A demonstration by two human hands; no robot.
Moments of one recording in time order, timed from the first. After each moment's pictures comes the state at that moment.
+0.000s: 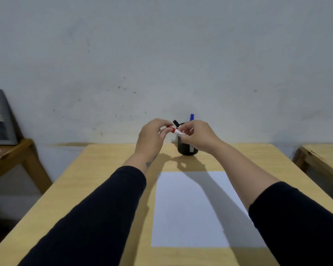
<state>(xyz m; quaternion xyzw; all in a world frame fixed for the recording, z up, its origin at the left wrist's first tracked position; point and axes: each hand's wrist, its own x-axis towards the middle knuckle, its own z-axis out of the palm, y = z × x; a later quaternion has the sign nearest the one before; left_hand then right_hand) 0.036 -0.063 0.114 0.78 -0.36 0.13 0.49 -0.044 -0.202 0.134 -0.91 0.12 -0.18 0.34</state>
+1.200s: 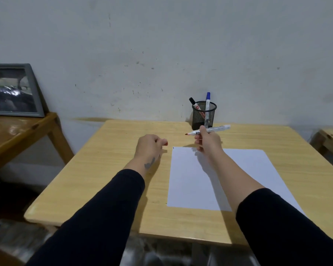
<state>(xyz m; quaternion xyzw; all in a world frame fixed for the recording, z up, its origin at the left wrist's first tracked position) 0.013 0.001 0.045 0.86 -0.14 -0.05 0.49 -0.052 -0.159 0.049 -0.60 0.31 -0.21 0.71</state>
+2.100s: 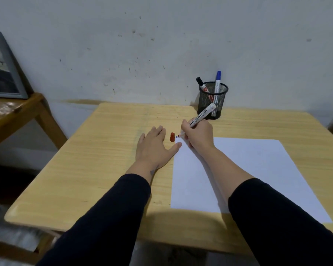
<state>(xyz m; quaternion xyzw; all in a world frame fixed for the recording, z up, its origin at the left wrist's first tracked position) 0.023 -0.002 -0.003 0.95 -0.26 0.00 0.16 -0.016 -0.139 0.017 -0.77 0.24 -0.25 0.53</state>
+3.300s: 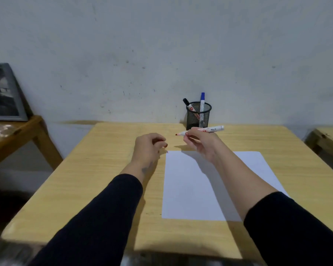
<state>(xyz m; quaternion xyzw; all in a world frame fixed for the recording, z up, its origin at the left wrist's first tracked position) 0.026 -0.014 0.041 0.81 -0.20 -0.04 0.55 -0.051 -0.173 0.066 -0.49 0.24 -0.15 0.83</state>
